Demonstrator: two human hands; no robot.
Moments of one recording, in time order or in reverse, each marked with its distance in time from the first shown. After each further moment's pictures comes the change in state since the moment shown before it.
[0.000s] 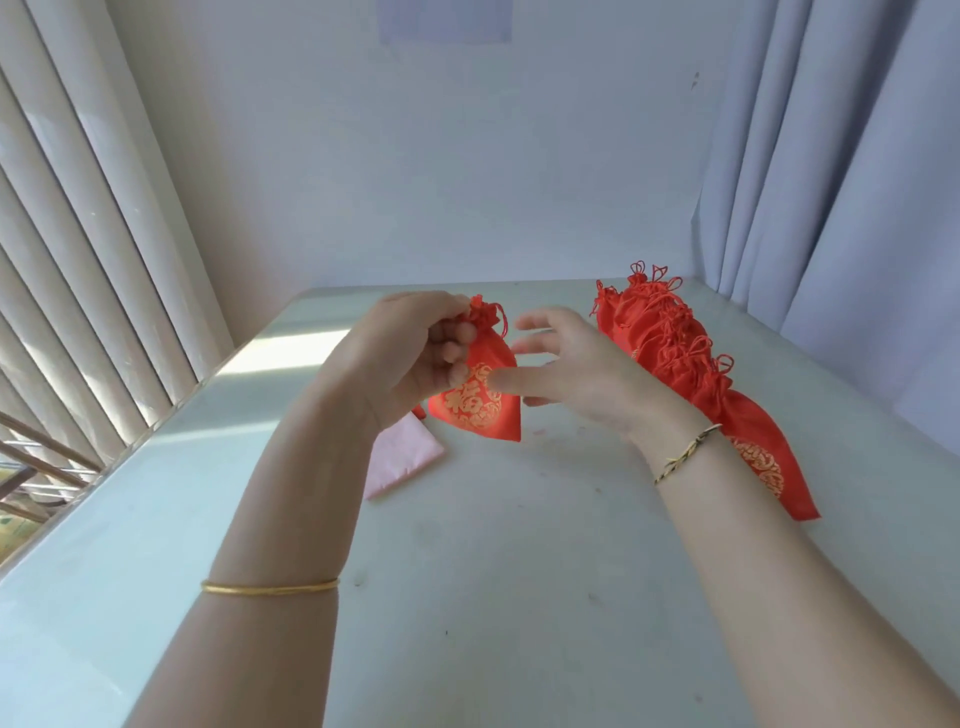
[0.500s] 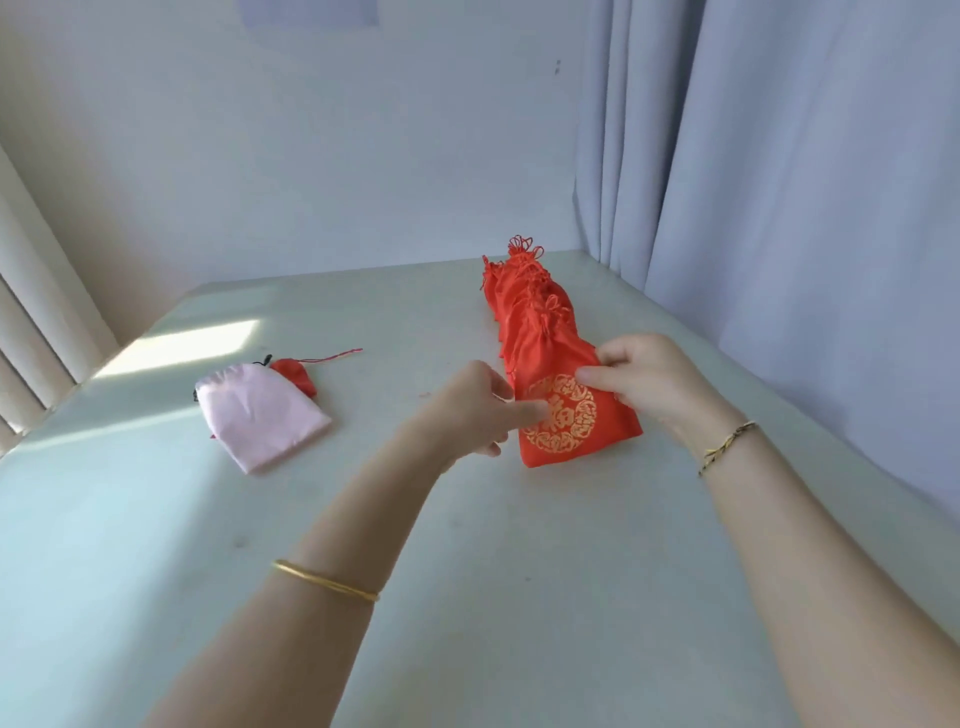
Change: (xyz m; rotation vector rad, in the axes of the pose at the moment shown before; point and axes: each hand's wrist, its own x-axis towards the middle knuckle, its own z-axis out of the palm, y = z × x) left_hand -0.013 -0.088 0.114 0.792 -0.262 -0.071; right_hand -0.097 0.069 -0.115 -0.195 0.363 0.123
